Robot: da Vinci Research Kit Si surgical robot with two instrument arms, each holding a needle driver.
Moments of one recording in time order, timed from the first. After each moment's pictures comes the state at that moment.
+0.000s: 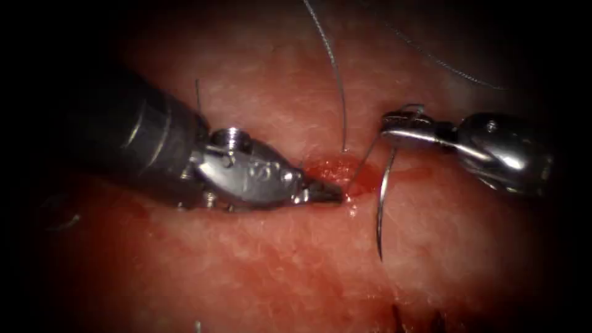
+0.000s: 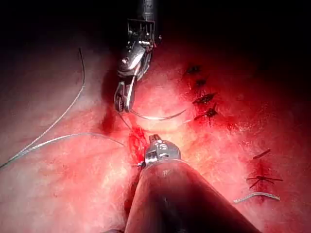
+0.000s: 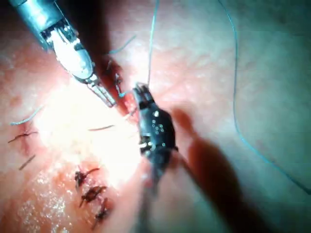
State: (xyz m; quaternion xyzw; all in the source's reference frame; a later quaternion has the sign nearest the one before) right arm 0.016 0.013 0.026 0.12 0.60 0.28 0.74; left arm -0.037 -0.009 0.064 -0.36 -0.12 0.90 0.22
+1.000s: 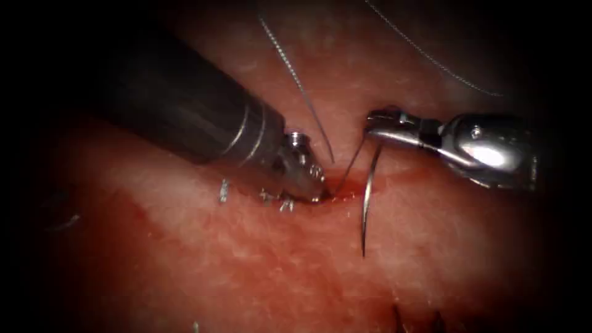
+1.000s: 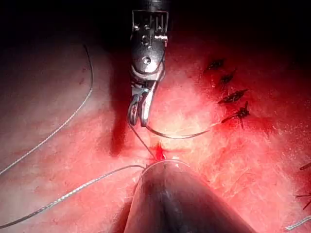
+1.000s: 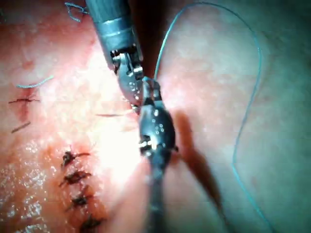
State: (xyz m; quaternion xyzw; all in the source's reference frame) right arm 0.018 0.013 0.027 0.02 0.62 0.18 0.76; left arm -0.038 -0.012 0.076 -0.15 -0.22 0.96 0.11
